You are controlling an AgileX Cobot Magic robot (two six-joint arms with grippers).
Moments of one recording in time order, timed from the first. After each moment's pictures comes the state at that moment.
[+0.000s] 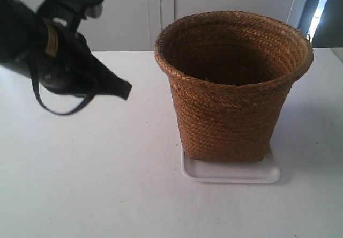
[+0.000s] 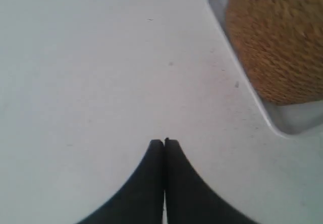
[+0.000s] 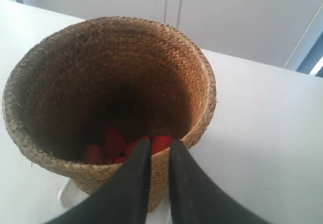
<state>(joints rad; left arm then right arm) -0.65 1.34 -1.09 0.38 0.76 -0.51 0.06 0.83 -1.07 0.12 0.82 -0.13</state>
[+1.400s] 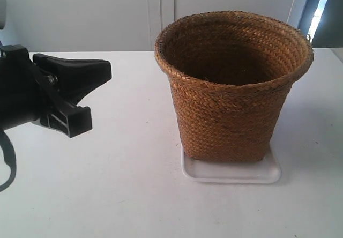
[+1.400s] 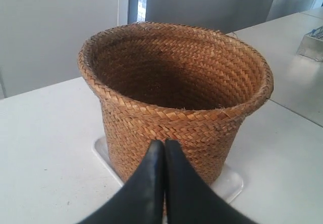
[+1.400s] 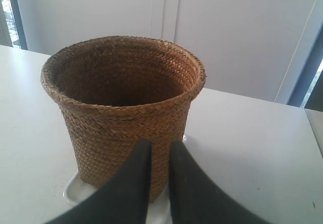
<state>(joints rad) -0.64 0.92 -0.58 0.33 -0.12 -0.46 0.06 0.21 -0.70 0.11 0.79 -0.12</state>
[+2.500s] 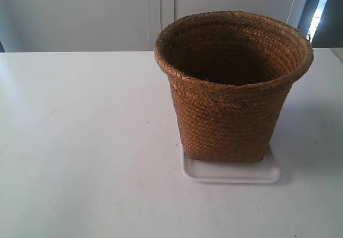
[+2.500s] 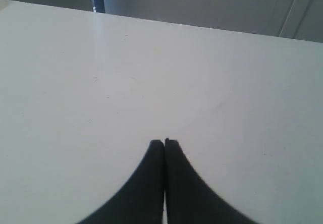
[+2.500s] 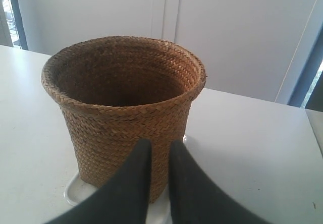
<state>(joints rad) 0.01 0.30 -0.38 0.47 0.58 -0.57 0.06 0.21 -0.70 0.12 0.79 -0.13</state>
